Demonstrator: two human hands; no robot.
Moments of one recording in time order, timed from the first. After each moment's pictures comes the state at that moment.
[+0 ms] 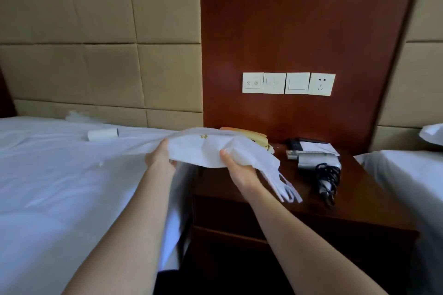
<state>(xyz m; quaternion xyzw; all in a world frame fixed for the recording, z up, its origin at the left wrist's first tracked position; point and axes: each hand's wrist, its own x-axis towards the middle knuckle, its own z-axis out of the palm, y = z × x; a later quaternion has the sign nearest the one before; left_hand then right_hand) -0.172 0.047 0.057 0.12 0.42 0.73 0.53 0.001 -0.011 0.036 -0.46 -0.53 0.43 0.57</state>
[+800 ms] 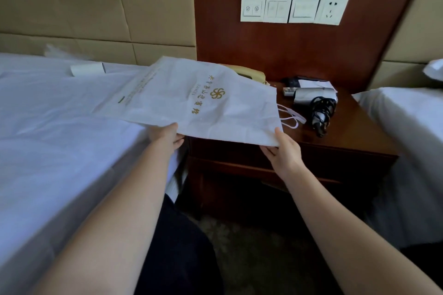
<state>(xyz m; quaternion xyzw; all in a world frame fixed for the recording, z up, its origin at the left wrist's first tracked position) -0.152 -0.005 -0.034 0.24 0.58 0.57 0.53 0.088 -0.056 -0.058 -0.46 -0.24 0.55 0.66</state>
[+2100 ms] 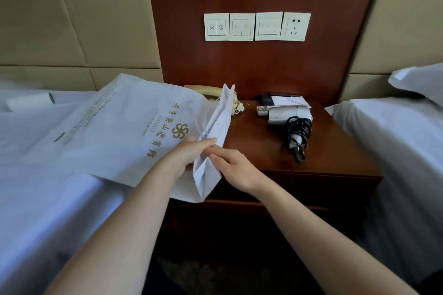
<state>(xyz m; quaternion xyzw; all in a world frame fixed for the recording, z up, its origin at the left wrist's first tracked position) -0.053 0.039 -0.012 0.59 0.58 0.29 0.48 0.080 -0.016 -0.037 -0.48 -0.72 0.32 0.38</state>
